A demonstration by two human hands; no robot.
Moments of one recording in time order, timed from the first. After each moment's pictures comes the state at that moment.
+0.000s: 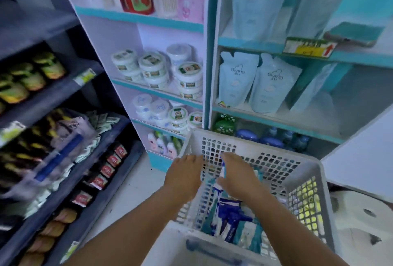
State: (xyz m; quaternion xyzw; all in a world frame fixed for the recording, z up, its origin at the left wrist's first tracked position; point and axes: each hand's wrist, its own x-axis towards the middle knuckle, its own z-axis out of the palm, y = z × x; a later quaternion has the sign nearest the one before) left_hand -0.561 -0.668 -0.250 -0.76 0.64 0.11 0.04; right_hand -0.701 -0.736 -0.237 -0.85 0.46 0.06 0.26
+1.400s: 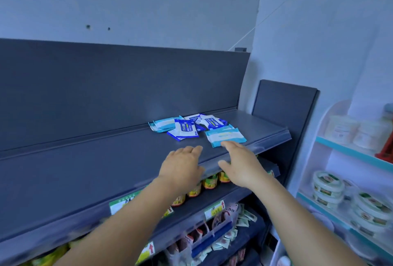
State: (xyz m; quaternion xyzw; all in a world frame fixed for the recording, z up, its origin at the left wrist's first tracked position) left_hand -0.094 -0.380 -0.018 -0.92 0.37 -0.09 -0.09; right_hand -0.165 -0.529 -0.007 -0.97 0.13 -0.12 0.14
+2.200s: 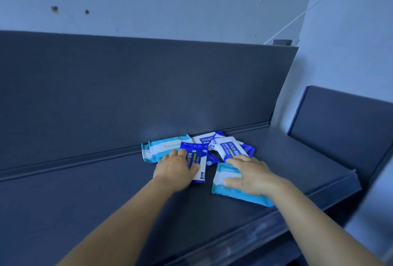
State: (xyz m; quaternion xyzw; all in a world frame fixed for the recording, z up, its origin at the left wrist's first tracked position) left_hand 0.116 -0.469 -0.040 -0.97 0.16 0.01 -0.16; right_hand 0.047 -0.662 -0.028 -1.00 0.05 0.06 0.06
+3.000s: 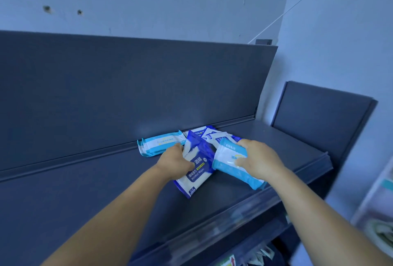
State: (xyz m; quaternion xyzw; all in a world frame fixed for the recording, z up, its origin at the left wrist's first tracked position) left_hand 0.098 -0.457 -0.024 -0.92 0.16 0.10 -0.35; right_hand 0.003 -0.652 -0.002 -0.97 0.18 -0.10 0.12
